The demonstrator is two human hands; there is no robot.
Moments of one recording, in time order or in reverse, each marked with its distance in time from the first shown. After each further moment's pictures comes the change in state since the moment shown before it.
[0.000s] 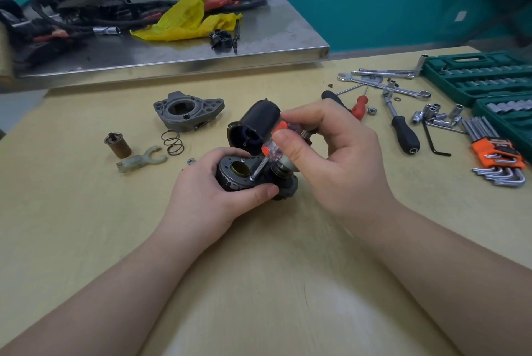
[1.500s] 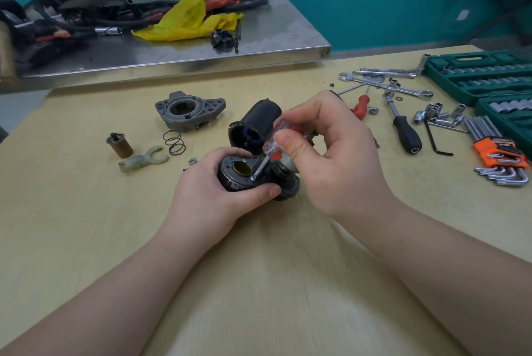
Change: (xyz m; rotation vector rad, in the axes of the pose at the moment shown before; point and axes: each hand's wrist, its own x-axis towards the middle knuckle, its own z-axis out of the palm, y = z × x) left_hand 0.000 -0.002 0.001 0.011 0.006 0.004; right_hand 0.004 -0.010 0.006 -0.026 -0.024 0.024
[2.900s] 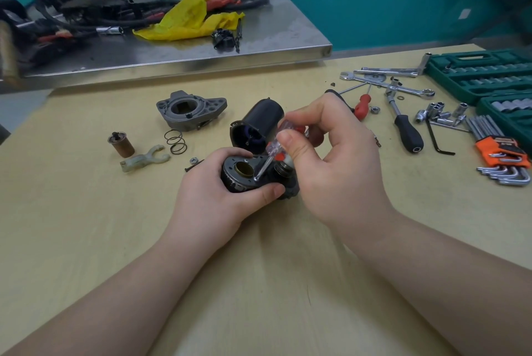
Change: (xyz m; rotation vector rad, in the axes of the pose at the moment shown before) left_hand -0.005 0.003 0.003 0.064 0.048 0.020; right_hand -0.010 -0.015 0.007 -0.156 0.097 0.016
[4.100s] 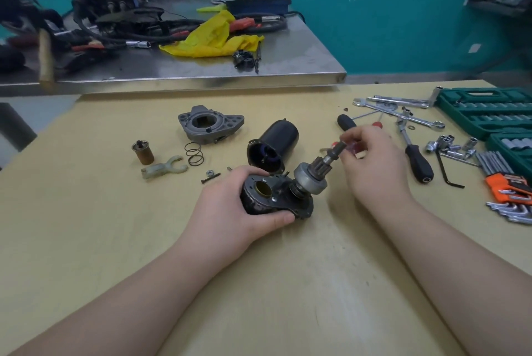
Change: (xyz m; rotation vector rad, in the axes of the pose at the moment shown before) left_hand -0.002 0.002 -0.007 0.067 -0.090 -0.007; right_hand 0.047 0.095 -0.023 -0.384 0.024 0.259
